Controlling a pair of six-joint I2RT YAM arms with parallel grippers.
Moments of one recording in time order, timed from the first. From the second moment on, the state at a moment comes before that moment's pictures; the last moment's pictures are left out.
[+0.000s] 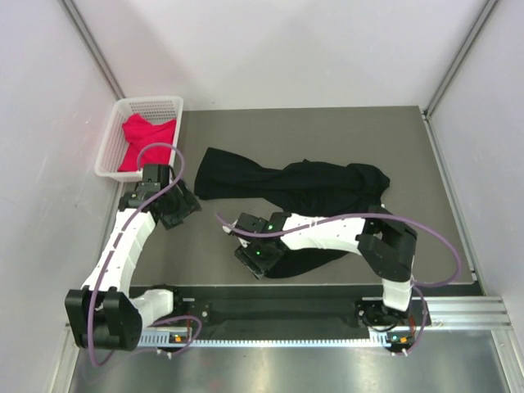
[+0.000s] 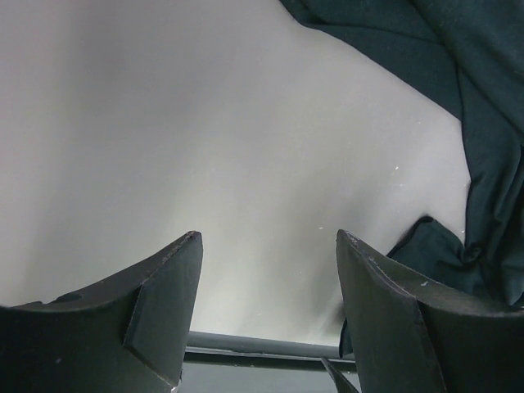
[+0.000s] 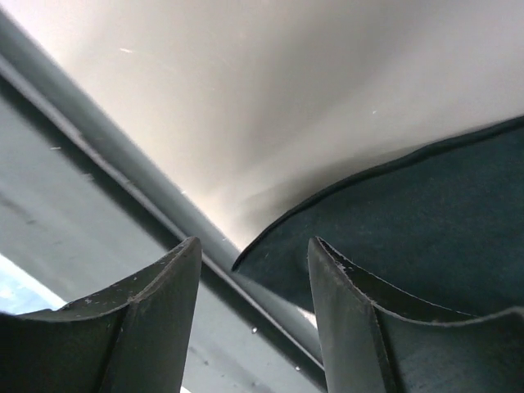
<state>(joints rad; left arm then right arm) -0.05 1.12 0.92 -0.81 0.05 -0.63 1.19 1.85 1.31 -0.68 -0.08 0.32</state>
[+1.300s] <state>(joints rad) -0.04 1.16 1.21 -0.79 0.11 -0.60 0.91 1.18 2.21 -0.63 0.18 0.31</state>
